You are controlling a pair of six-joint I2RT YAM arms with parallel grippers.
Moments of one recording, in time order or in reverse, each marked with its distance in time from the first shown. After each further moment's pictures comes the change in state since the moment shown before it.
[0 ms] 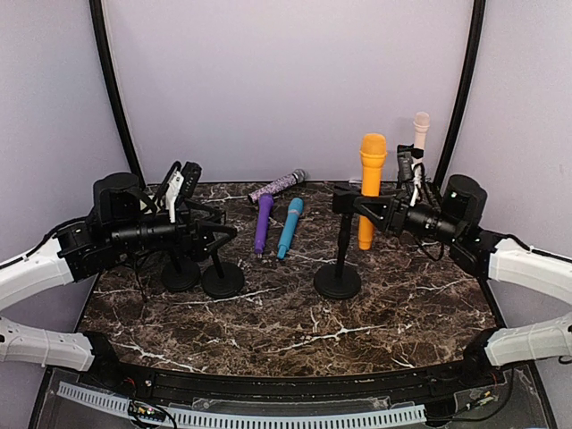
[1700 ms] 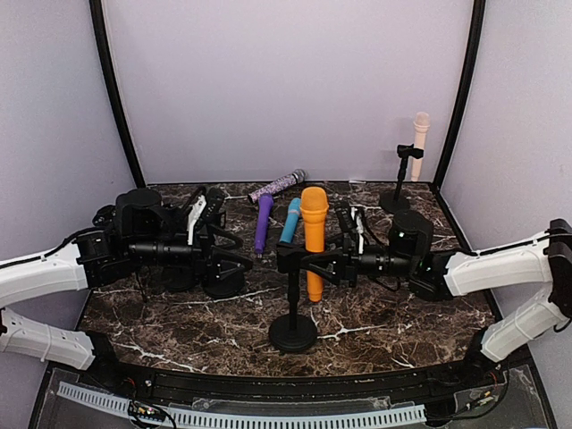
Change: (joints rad) left arm -0.101 0.073 -0.069 0.070 0.141 -0.033; right arm 0.348 0.319 -0.060 0.315 -0.060 -0.051
